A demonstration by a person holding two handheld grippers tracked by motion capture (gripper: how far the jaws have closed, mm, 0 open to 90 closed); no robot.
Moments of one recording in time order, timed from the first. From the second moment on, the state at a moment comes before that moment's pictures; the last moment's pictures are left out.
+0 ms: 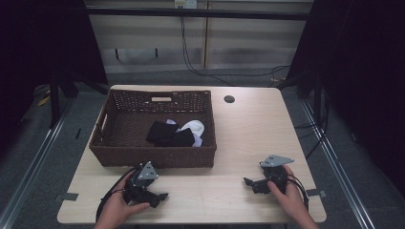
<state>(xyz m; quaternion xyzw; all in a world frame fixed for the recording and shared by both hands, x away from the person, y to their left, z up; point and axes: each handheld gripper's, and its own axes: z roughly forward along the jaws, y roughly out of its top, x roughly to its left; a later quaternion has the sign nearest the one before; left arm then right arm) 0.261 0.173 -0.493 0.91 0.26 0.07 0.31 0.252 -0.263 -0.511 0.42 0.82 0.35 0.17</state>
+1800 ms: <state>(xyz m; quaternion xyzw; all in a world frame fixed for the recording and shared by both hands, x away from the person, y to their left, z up) 0.293 0.169 -0.386 0.92 0.24 0.01 0.30 0.251 -0.263 -0.511 0.42 0.82 0.35 0.17</state>
